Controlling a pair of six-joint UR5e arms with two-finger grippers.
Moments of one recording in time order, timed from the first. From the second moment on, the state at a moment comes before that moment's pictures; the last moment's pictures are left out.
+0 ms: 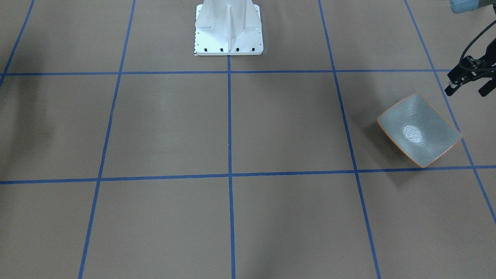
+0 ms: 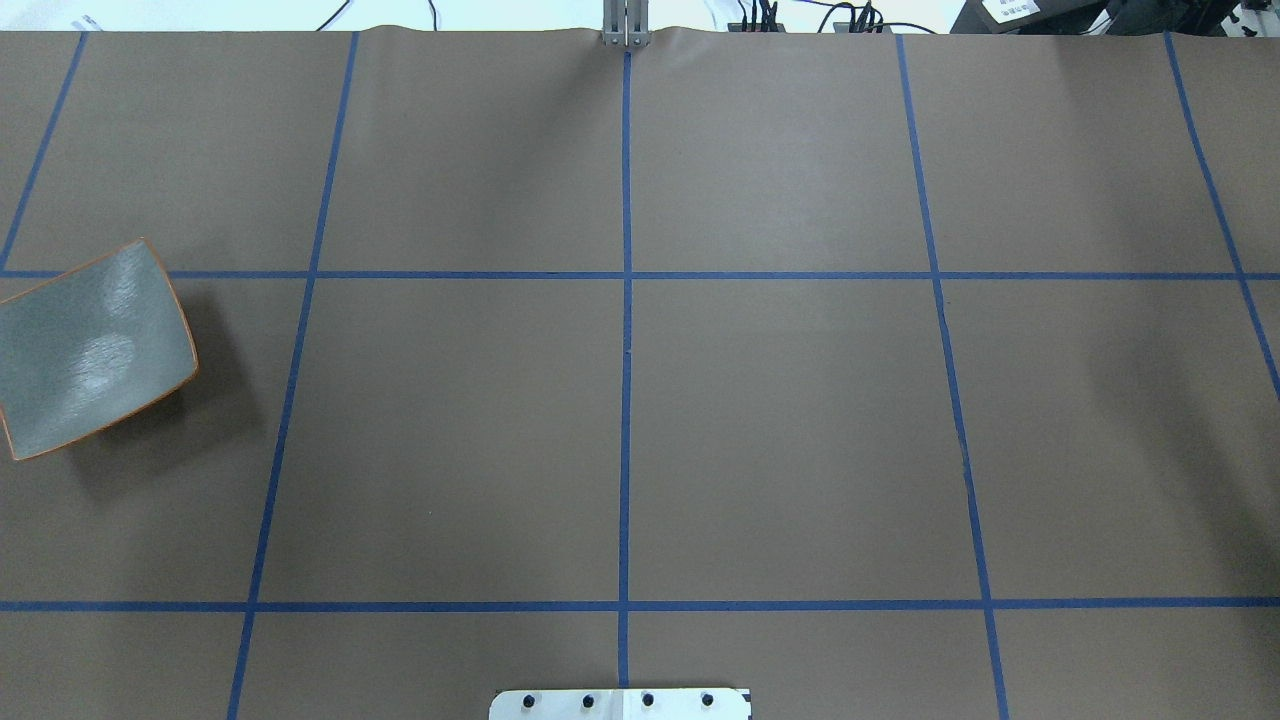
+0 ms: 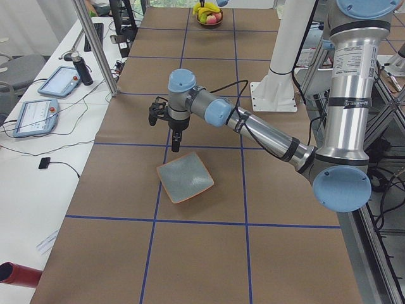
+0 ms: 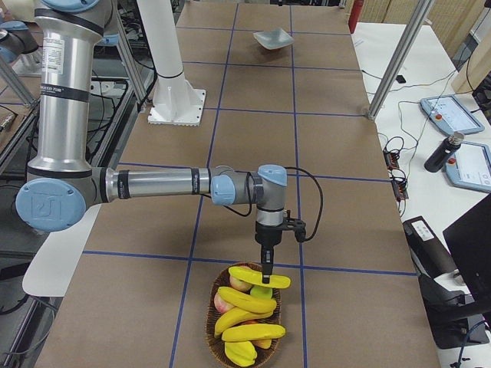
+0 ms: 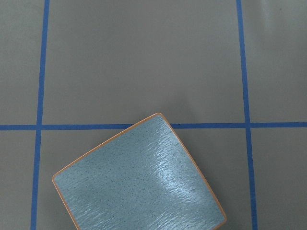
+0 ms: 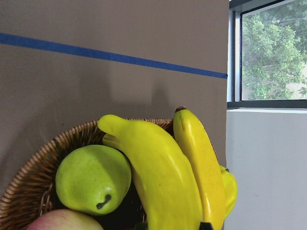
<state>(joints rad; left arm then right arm) -1.29 -1.61 -2.03 -1.58 -2.29 -0.53 1.27 -1.68 1.73 -1.57 1.68 0.30</state>
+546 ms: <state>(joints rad) -1.22 -1.81 -1.93 -1.58 -2.29 -0.62 1.21 -1.50 1.73 -1.56 1.80 0.41</state>
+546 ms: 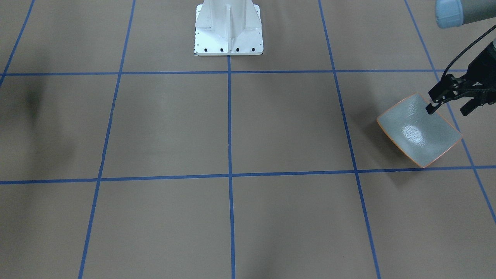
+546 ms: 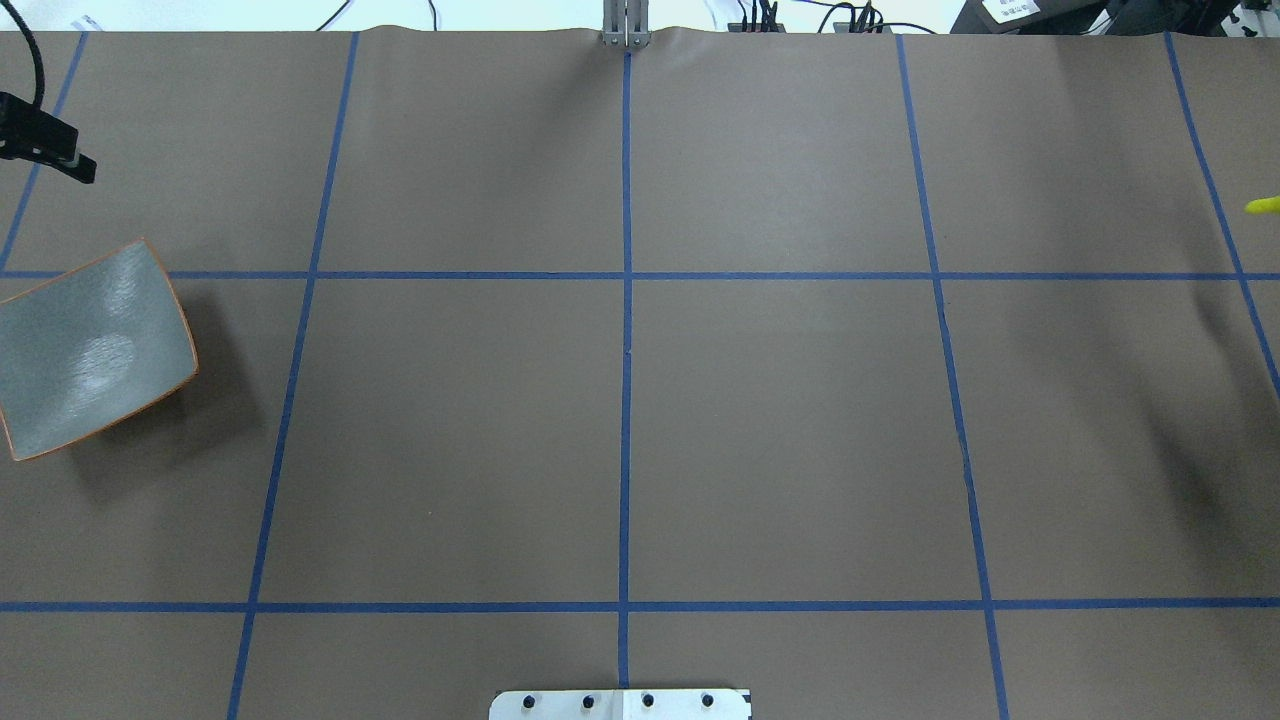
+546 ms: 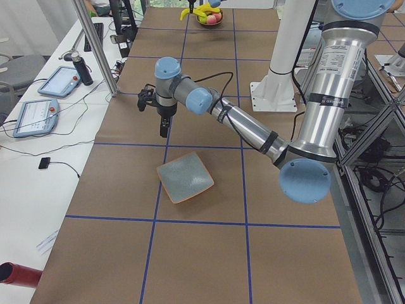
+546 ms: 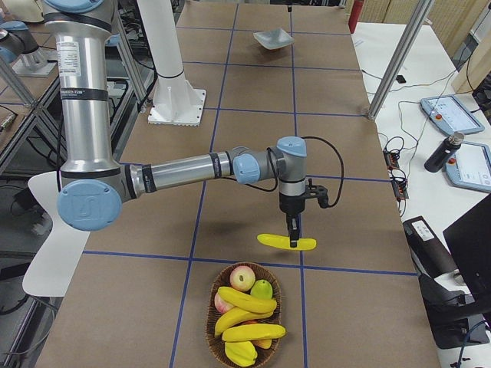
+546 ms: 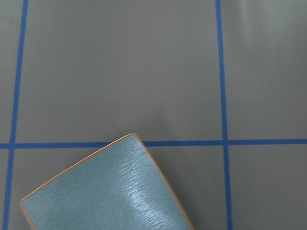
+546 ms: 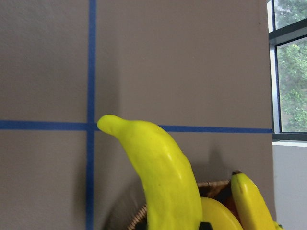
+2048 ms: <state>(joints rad) -0.87 -2.15 -1.65 -2.12 -2.28 -1.04 0.84 -1.02 1.72 -1.24 1.94 1.37</state>
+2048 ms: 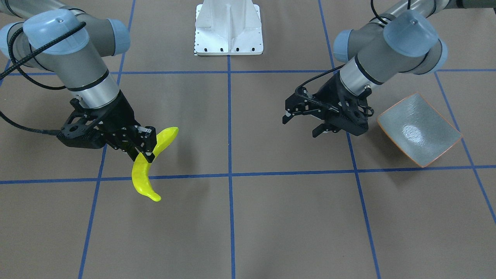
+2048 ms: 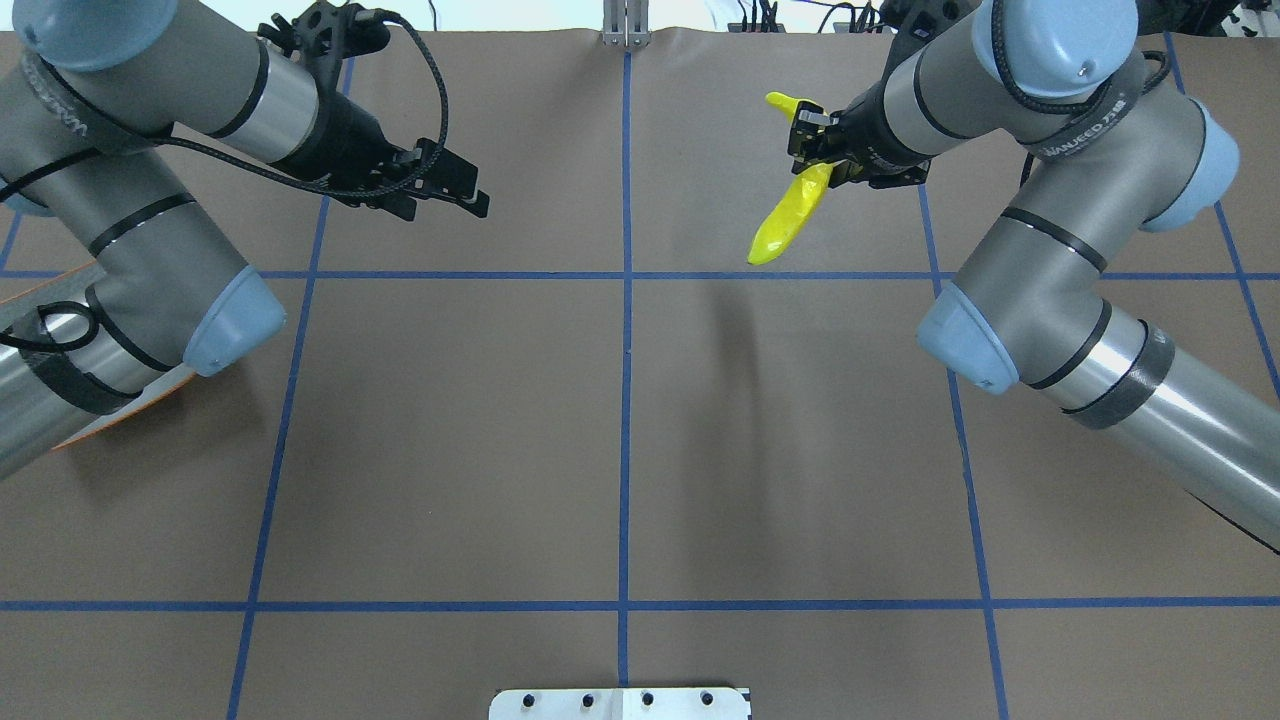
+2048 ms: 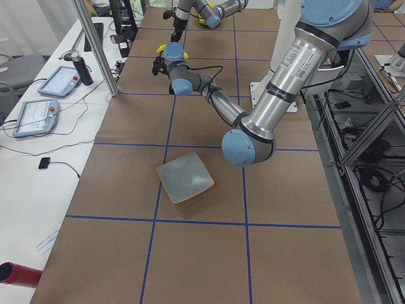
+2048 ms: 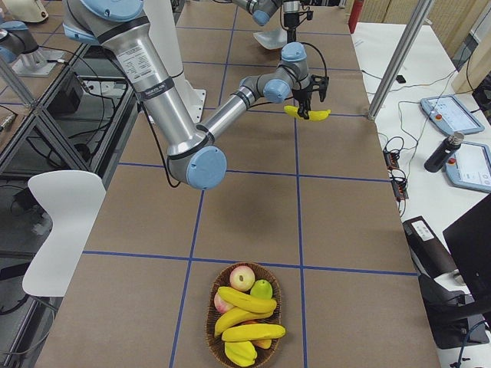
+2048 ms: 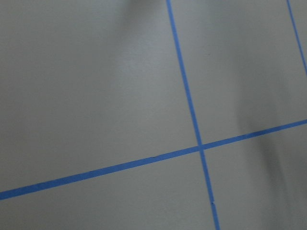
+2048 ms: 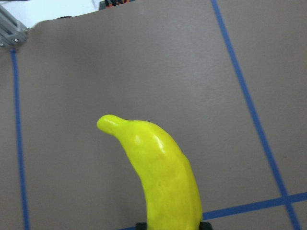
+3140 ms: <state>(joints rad) -0.77 -2.24 -1.57 -2.34 -2.28 -1.14 0.66 -0.97 1.69 -0.86 1.85 1.42</state>
